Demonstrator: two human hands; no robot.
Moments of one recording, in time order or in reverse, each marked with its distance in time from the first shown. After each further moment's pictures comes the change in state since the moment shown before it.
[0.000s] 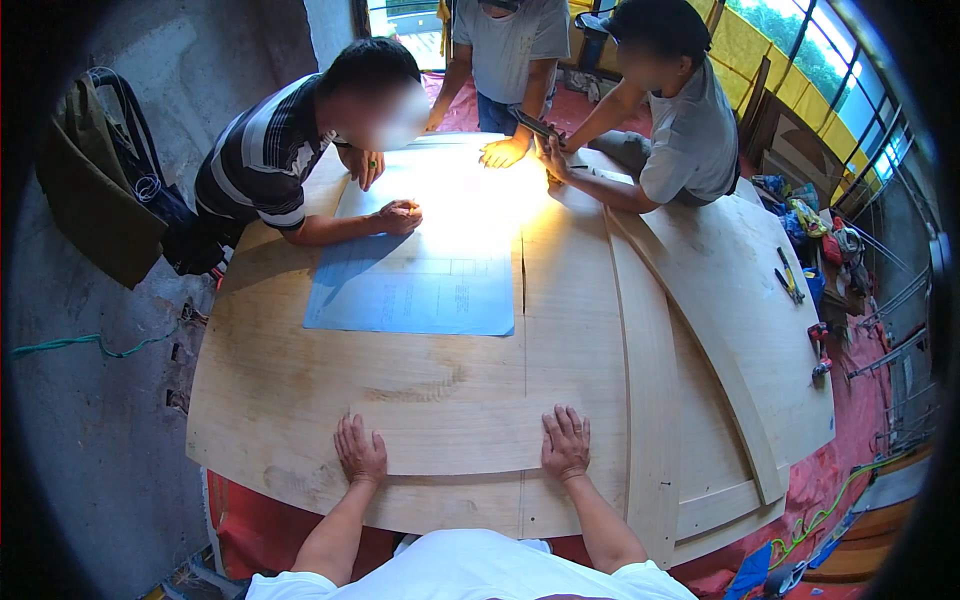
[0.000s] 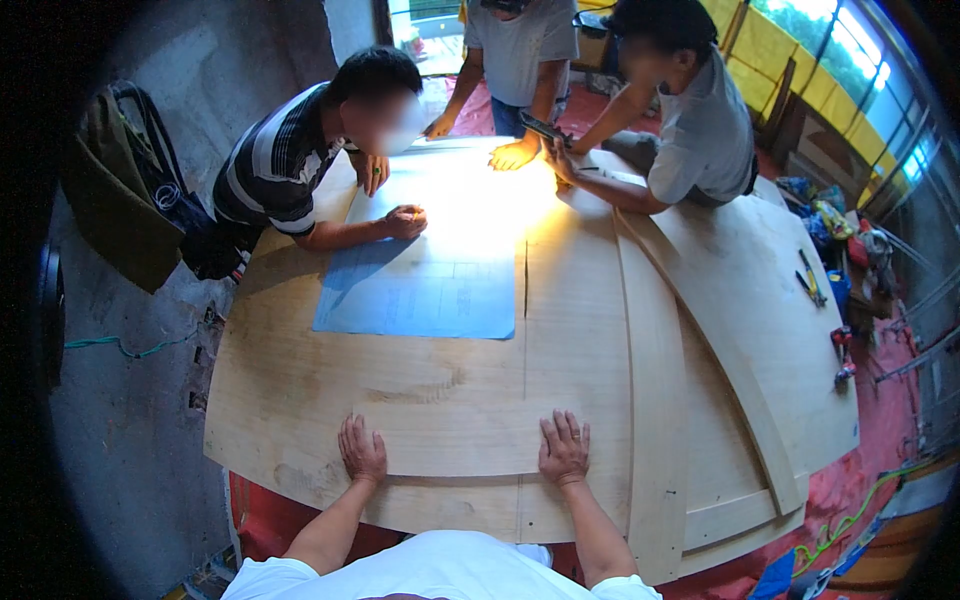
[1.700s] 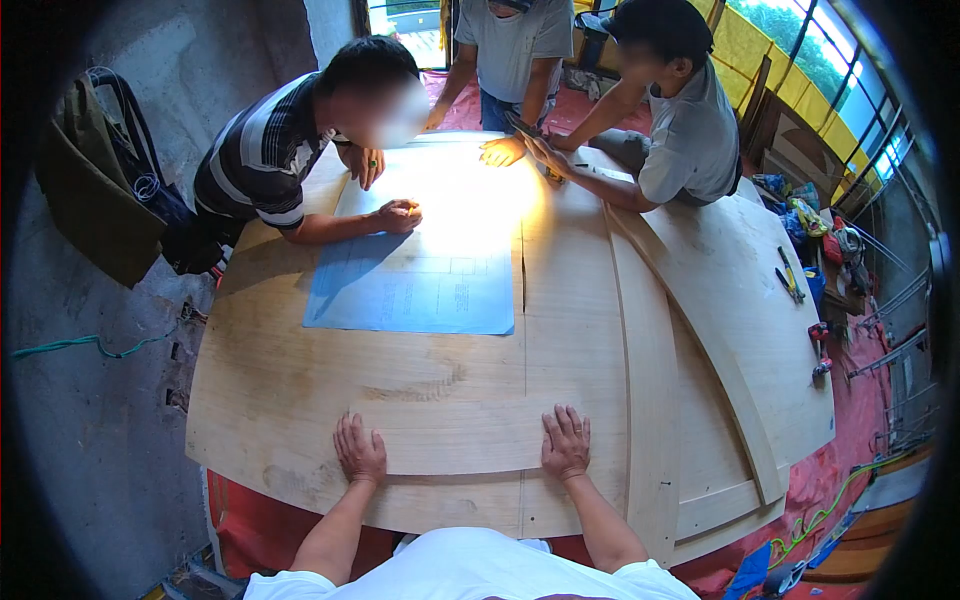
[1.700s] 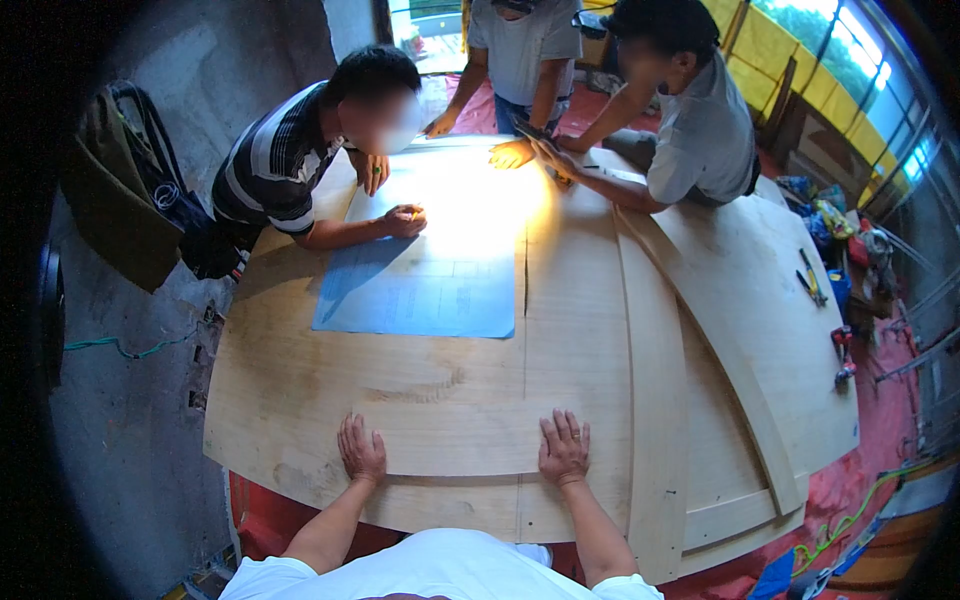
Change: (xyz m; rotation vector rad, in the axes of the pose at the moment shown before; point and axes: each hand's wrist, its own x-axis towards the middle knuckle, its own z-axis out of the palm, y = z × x) left_hand 0.000 0.004 -0.005 -0.013 -0.011 -0.003; right_hand 0.000 0.001 0.002 0.008 0.003 -0.002
